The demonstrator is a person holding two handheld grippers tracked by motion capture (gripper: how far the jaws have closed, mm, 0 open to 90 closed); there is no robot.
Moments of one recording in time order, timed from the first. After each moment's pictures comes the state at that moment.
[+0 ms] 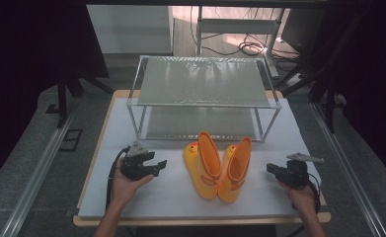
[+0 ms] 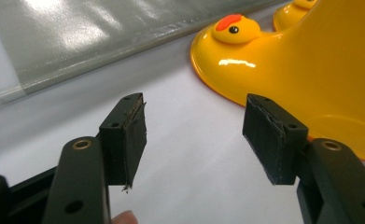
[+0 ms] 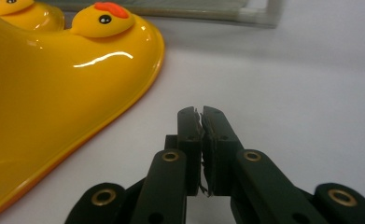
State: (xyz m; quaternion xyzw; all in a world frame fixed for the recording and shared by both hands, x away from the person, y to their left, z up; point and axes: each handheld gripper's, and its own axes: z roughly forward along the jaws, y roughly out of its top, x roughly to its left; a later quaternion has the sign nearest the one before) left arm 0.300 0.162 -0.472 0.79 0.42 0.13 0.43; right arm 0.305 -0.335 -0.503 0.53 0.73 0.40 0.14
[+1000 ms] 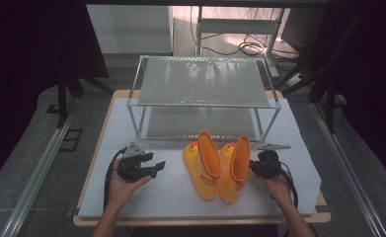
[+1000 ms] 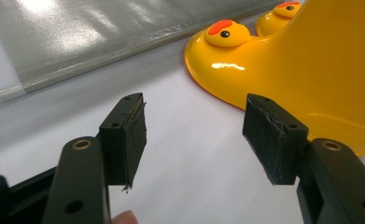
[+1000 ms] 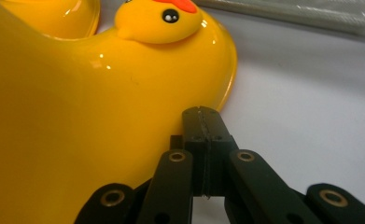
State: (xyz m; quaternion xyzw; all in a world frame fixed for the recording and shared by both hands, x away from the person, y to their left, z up) left arm 0.293 0.167 -0.469 0.79 0.42 0.13 0.44; right arm 0.338 -0.265 -0.504 0.50 0.78 0.36 0.11
